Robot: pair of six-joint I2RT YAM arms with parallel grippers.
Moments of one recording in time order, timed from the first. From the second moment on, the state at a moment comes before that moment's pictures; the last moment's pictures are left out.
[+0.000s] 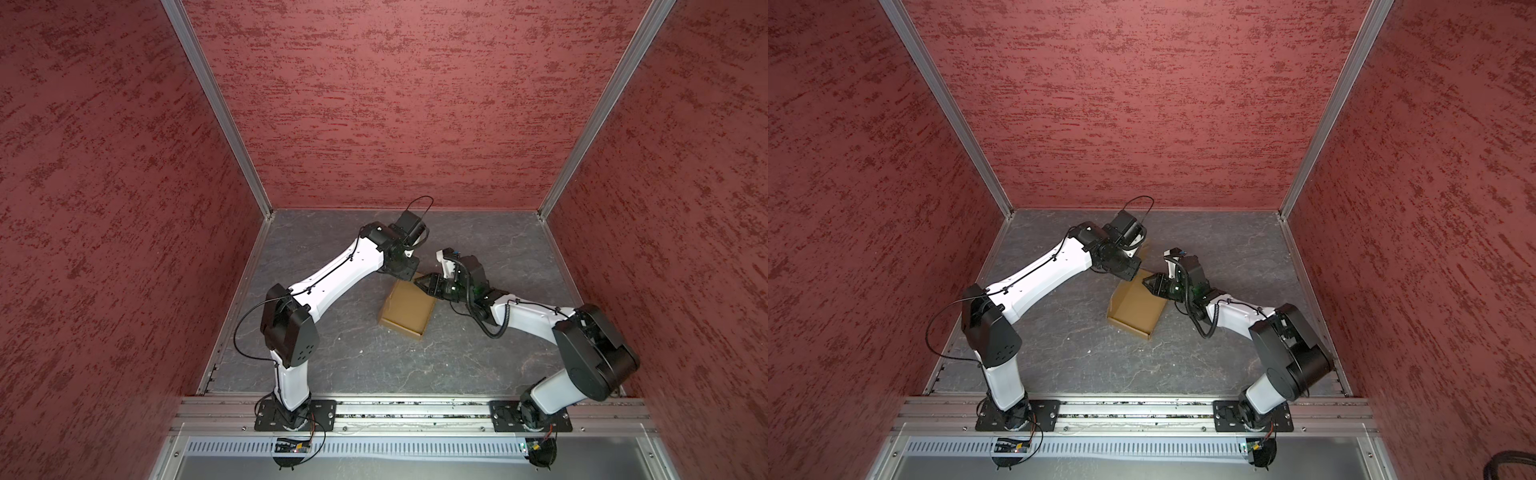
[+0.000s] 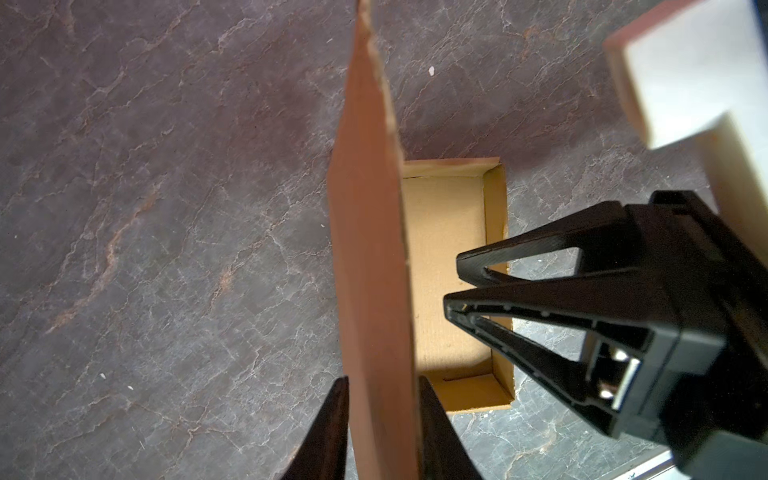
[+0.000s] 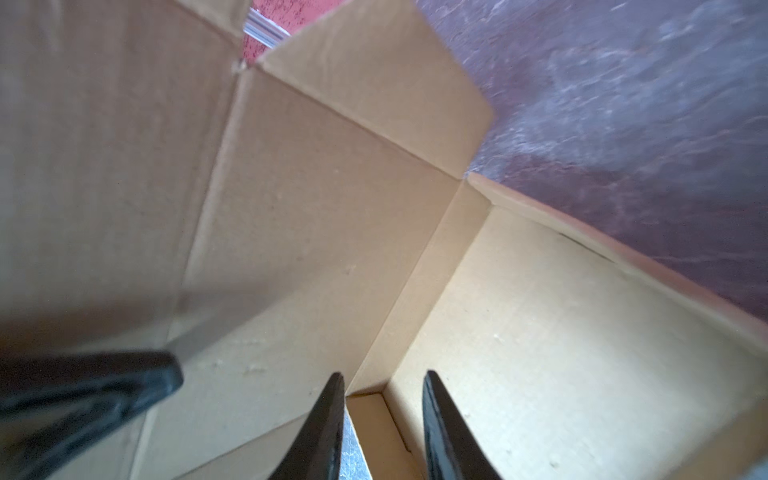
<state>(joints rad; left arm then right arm) -0.72 1.85 1.81 -1.13 -0.08 -0.20 0.51 1.54 0.73 0.32 -0.44 0.84</state>
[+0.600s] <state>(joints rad) -0.72 1.86 1.86 -1.14 -0.08 -0.08 0.39 1.37 0.67 0.24 -0.43 0.79</state>
